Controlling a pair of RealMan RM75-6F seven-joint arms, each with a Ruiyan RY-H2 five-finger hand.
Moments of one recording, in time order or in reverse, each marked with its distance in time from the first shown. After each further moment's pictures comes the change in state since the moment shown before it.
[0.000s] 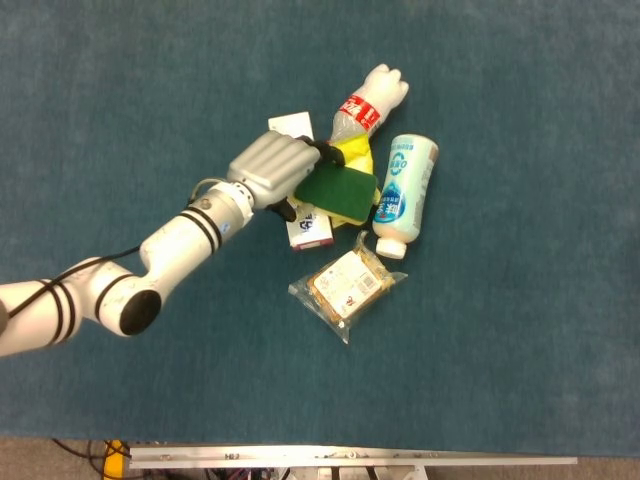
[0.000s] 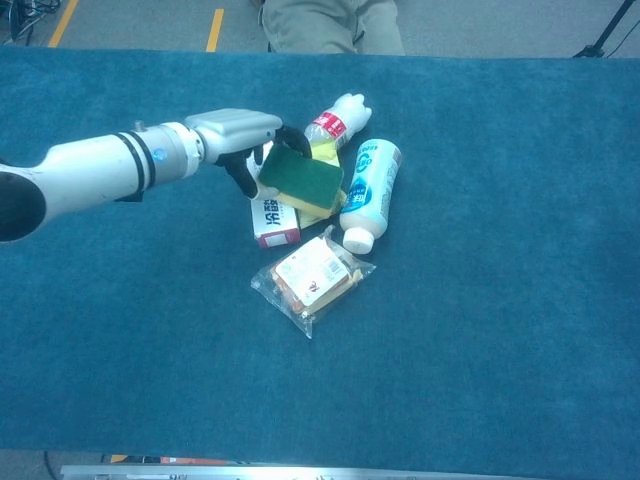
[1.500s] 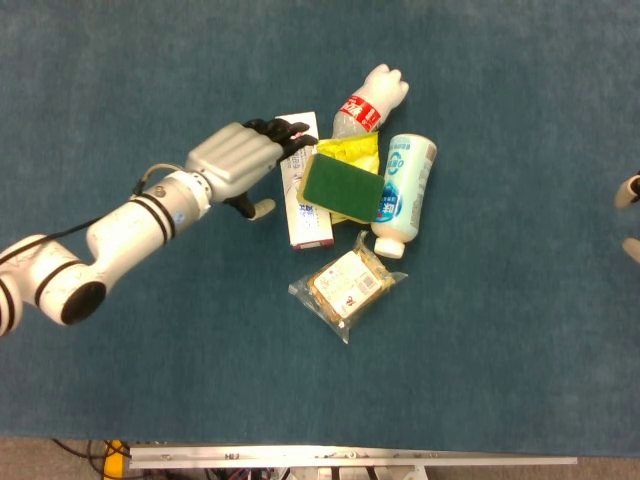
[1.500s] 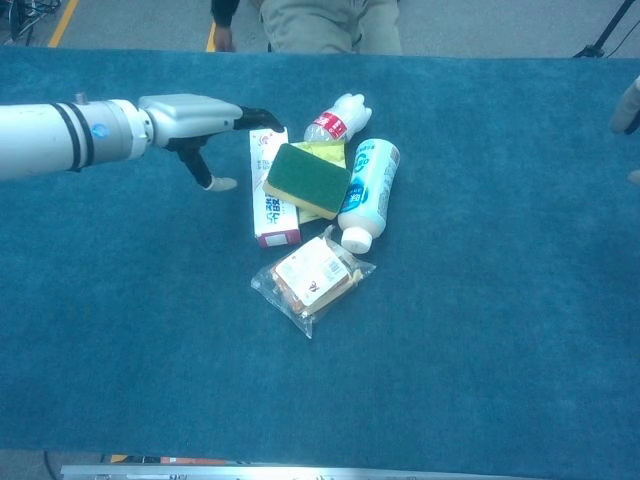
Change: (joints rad) left arm 0.043 0.161 -0.020 -0.038 0.224 -0.134 -0.156; right arm 0.024 -0.014 0.015 -0.053 -0.021 -0.019 -0.081
